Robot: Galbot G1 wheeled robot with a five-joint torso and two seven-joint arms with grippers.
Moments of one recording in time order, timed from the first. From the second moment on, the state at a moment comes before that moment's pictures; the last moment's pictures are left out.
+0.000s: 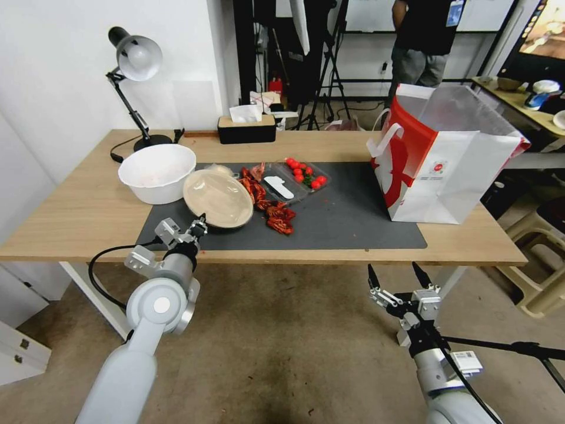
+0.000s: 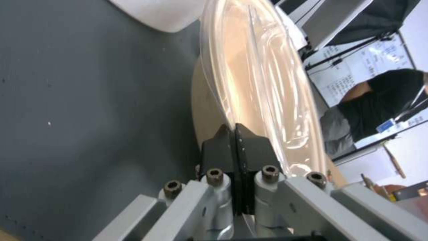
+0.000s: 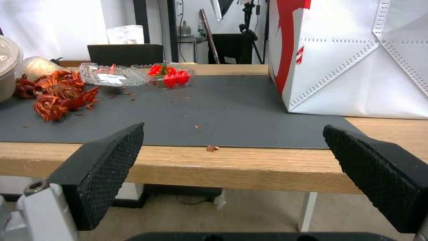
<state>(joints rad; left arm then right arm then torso) 1.18 -1.25 -0.41 -2.00 -1.28 0.12 -0.53 -1.71 1.16 0.45 2.08 0.29 0.23 0.17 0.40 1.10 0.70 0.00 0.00</state>
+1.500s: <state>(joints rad) 0.93 -1.02 -0.30 -1.86 -0.93 -0.16 0.11 -1.70 1.16 0.46 2.07 0.29 0.23 0.15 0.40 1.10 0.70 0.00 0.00</state>
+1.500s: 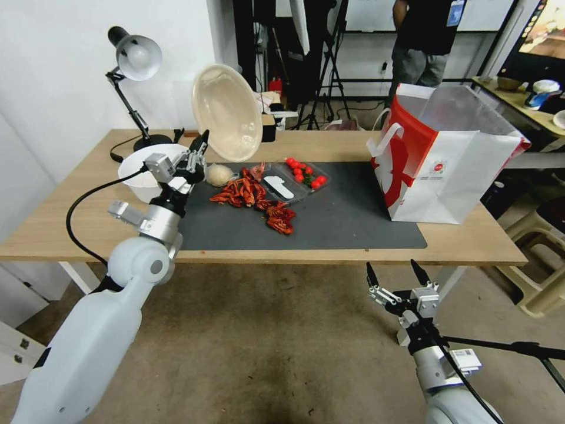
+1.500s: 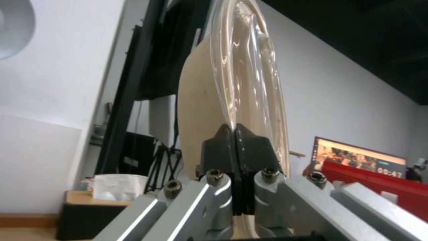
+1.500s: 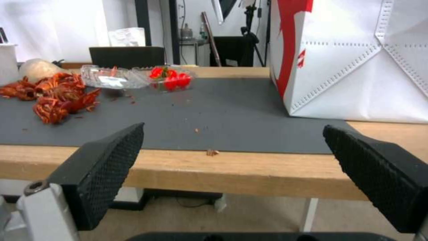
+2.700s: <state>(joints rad) 0.24 -1.25 0.23 -1.41 -1.06 -0.15 0.44 -1.76 1.22 0.49 2.08 0.22 0.26 0.13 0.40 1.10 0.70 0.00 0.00</state>
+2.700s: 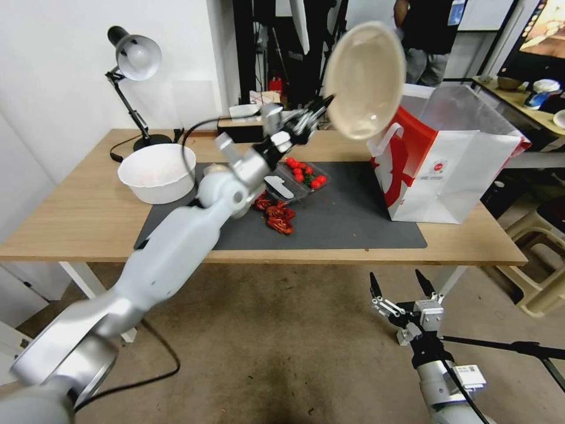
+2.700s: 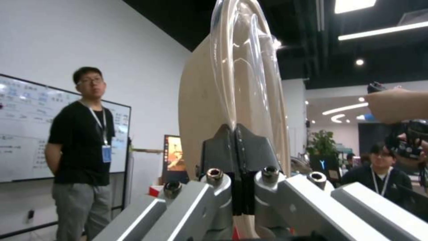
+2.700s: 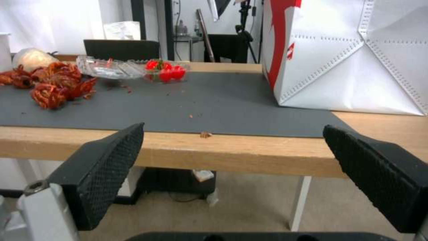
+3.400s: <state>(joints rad) 0.05 -1.42 0.37 -1.16 -1.05 -0.17 0.45 -1.79 1.25 0.50 2.09 0.19 0.28 0.12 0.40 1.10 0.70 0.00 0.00</state>
